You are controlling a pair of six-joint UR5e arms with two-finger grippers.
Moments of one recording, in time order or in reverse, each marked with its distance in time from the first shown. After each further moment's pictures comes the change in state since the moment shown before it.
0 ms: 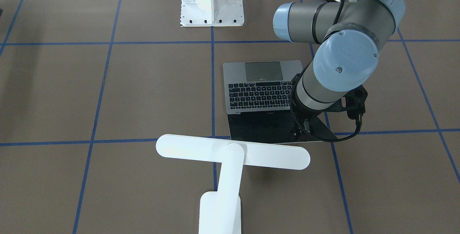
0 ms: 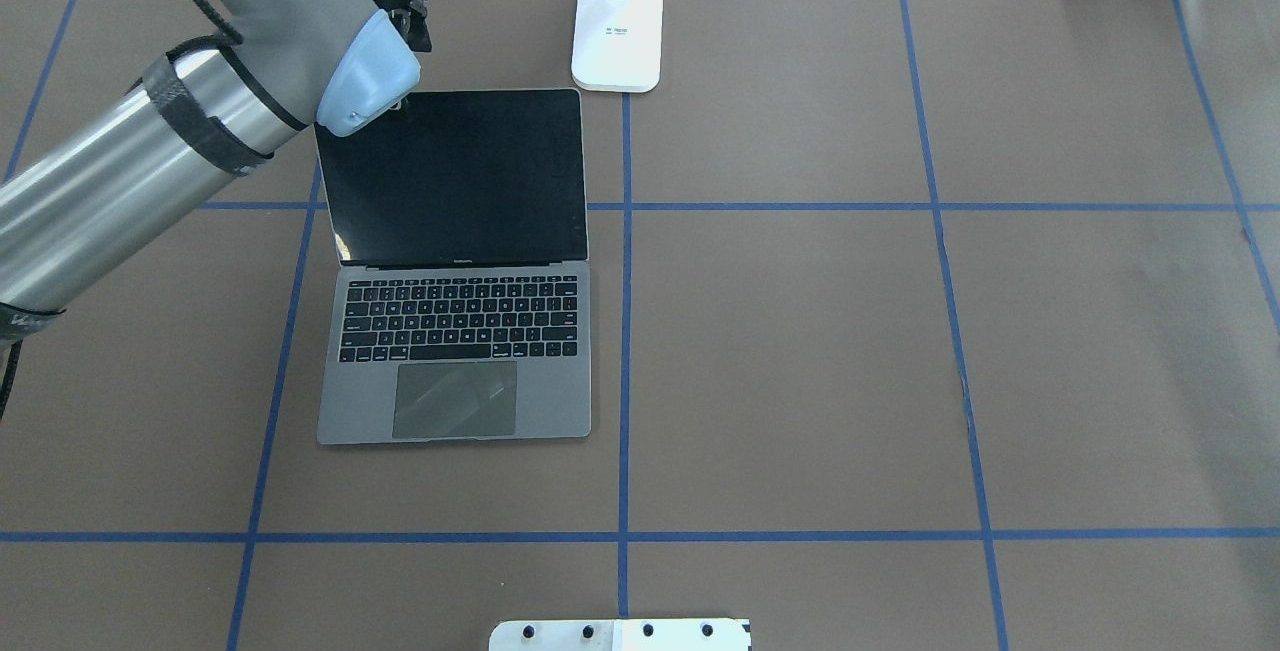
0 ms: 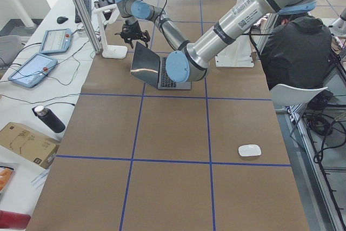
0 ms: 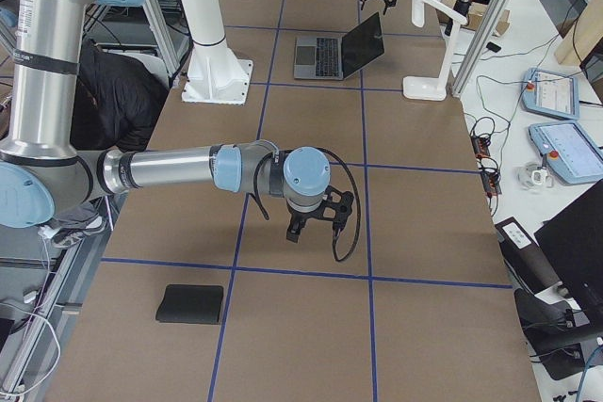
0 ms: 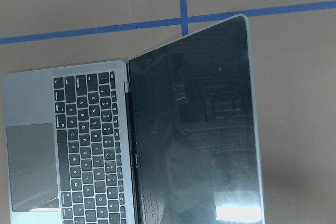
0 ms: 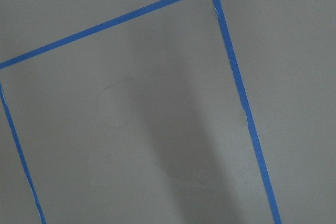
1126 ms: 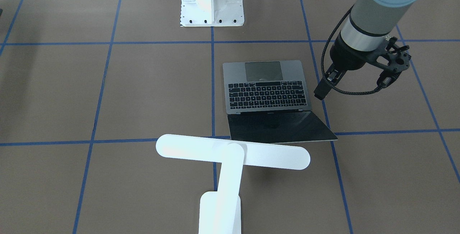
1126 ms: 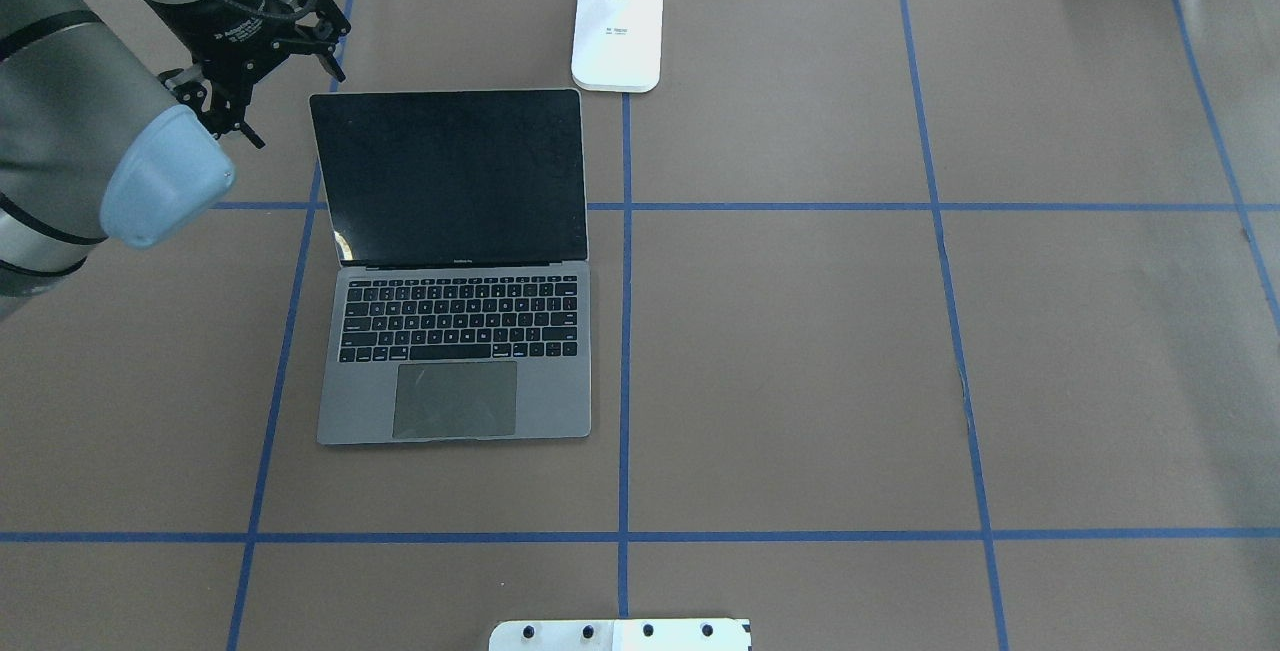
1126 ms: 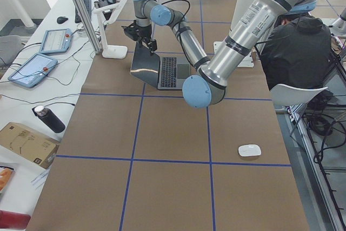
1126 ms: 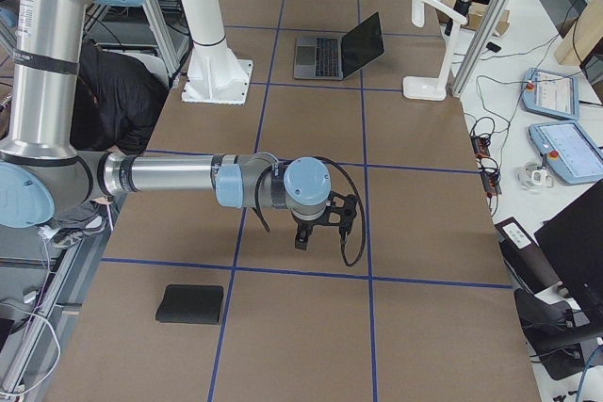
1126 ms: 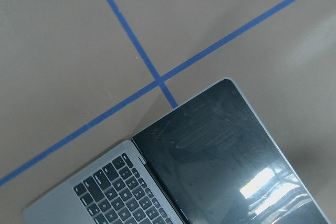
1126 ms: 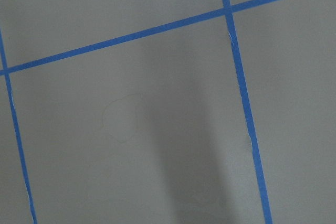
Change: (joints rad) left arm -0.022 0.258 -0.403 0.002 0.095 0.684; right arm -0.018 -0.003 -0.089 0.189 -0.001 -0.033
